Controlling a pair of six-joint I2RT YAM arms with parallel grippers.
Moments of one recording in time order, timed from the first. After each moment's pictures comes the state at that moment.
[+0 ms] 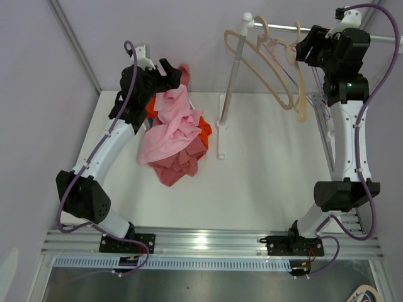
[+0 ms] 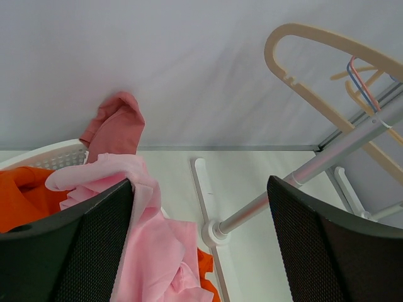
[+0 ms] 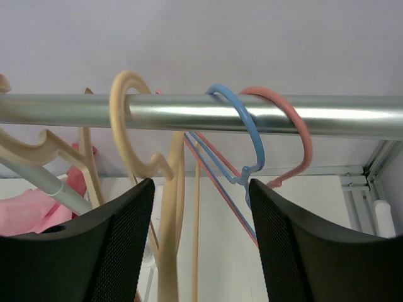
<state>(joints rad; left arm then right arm) -0.29 1.55 1.49 0.03 0.03 -0.38 -0.01 1.69 2.14 -0.52 -0.11 0.18</state>
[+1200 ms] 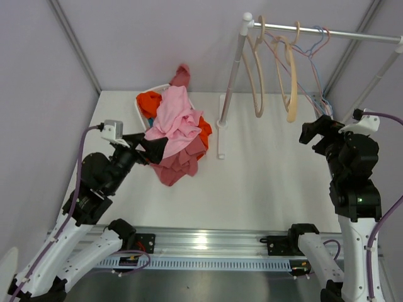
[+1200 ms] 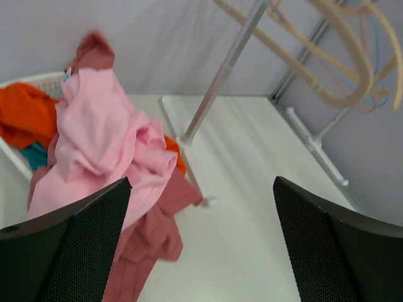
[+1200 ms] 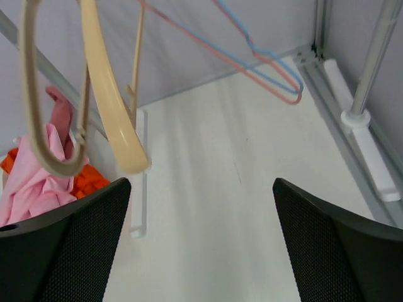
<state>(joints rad) -0.57 0.64 0.93 -0.22 -0.14 -0.33 0.02 0.75 1.25 -0.62 0.14 0.33</state>
